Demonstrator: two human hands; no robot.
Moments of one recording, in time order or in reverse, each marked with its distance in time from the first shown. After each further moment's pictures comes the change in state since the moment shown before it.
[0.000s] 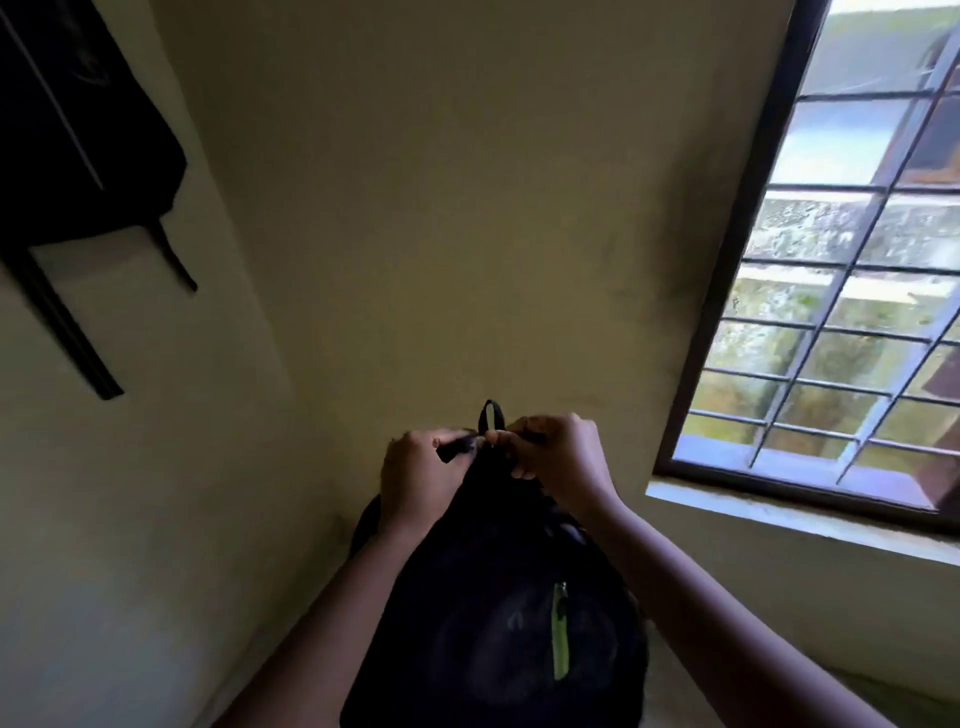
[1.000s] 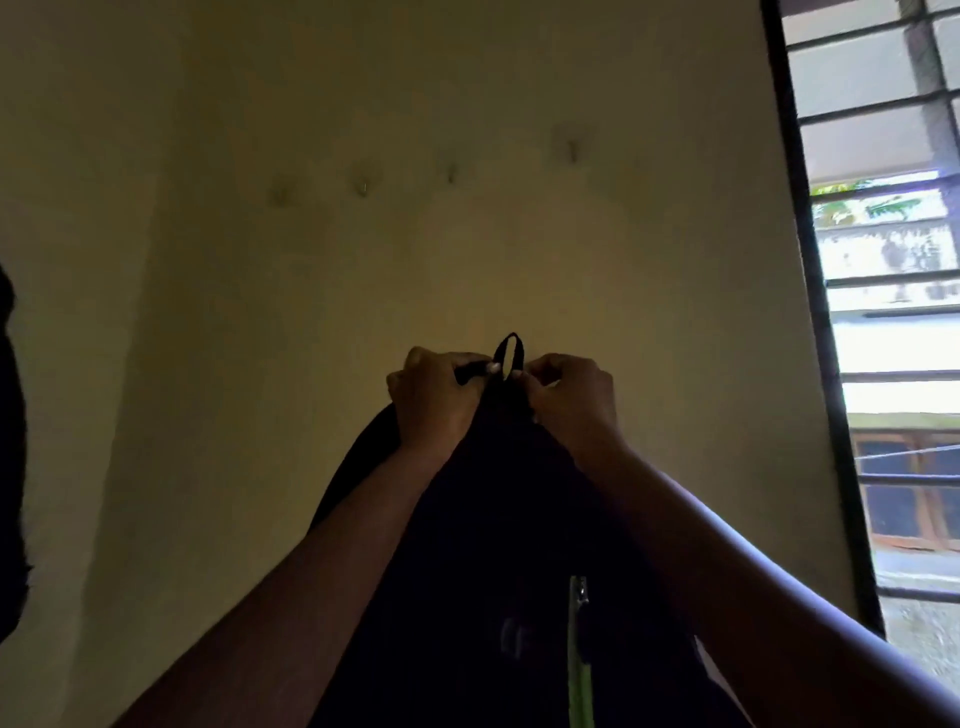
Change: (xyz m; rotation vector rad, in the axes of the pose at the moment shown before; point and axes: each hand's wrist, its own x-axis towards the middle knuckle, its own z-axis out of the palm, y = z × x) left_hand 0.471 0.247 -0.065 -0.143 0.556 0.544; right_hand 0.387 -0.271 -0.176 -0.052 0.607 -0.583
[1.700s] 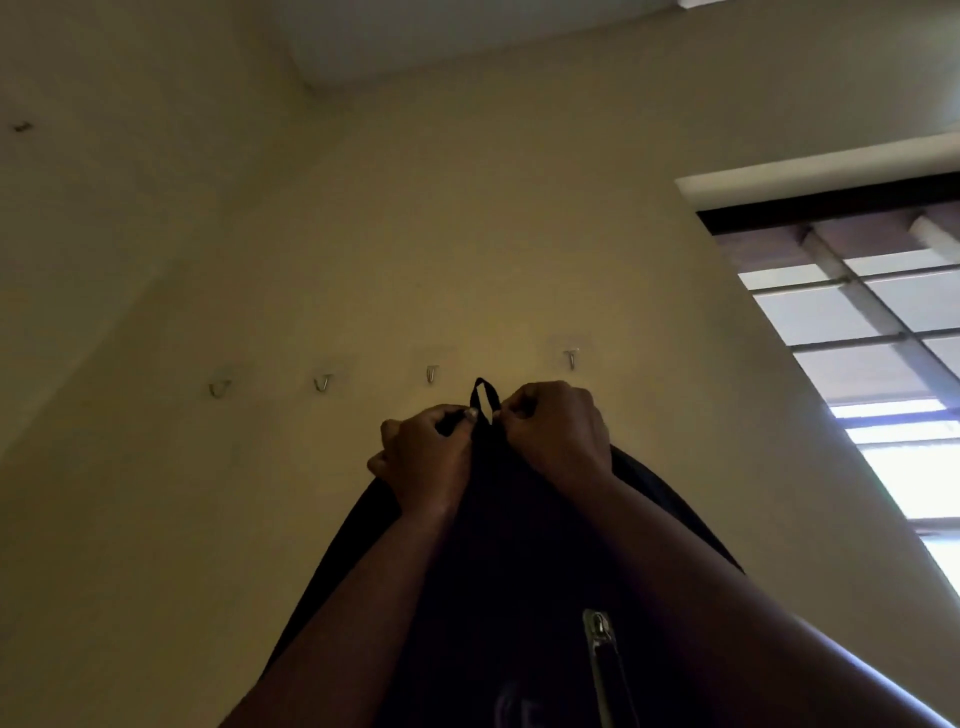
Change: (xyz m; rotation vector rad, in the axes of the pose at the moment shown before) left_hand 0.174 0.036 0.037 -0.310 0.239 -0.039; right_hand 0.170 -0.075 0.002 -0.230 0.264 -0.365
